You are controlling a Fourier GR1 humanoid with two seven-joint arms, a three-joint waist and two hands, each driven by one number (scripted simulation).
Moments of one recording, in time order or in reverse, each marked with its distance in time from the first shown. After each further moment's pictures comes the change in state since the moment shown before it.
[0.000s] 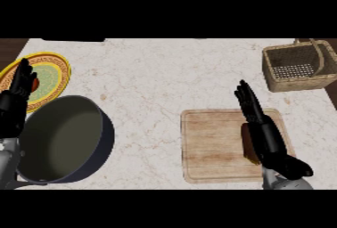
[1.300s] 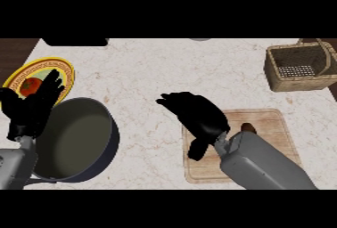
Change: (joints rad) left arm -0.015 -0.086 -0.003 0.024 0.126 -0.111 0.249; right arm -0.535 -0.059 0.400 0.133 0.640 0.419 0.566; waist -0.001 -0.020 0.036
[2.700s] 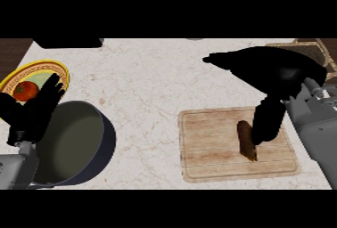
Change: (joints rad) left arm 0.040 -0.037 0.032 -0.044 -0.009 -0.022 0.019; right arm -0.210 -0.106 -0.445 -0.208 -0.409 0.739 0.535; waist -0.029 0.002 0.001
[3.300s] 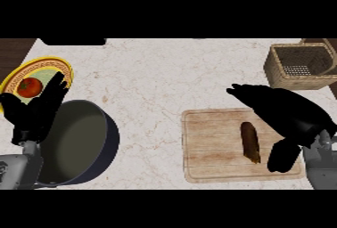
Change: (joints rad) left arm -0.002 -0.034 0.002 -0.037 -0.034 -0.007 0.015; right arm 0.379 -0.084 0.027 -0.180 0.302 -0.100 -0.261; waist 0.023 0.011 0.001
